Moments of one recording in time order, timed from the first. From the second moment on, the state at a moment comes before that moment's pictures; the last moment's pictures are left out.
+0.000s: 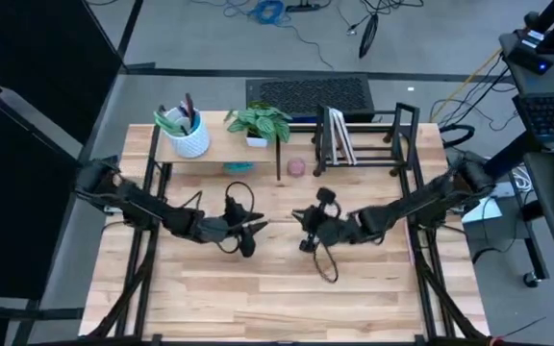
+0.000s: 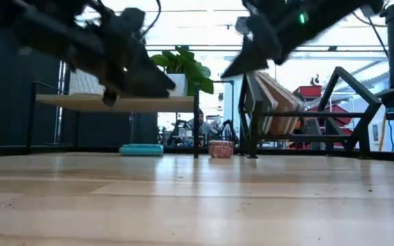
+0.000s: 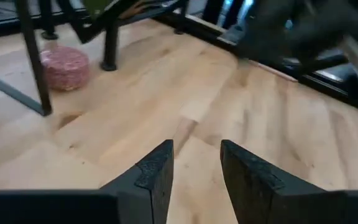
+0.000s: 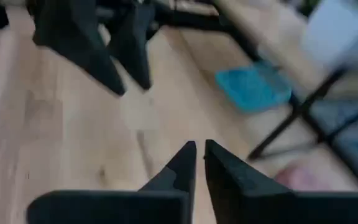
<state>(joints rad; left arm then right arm) -0.31 1.48 0.53 0.54 -0.57 -0.50 0.27 1.53 0.91 0.06 0.66 0.06</state>
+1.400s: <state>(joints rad) -0.32 1.32 0.53 0.22 -0.55 -0.41 -0.37 1.99 1.58 -0.75 0.12 -0.25</state>
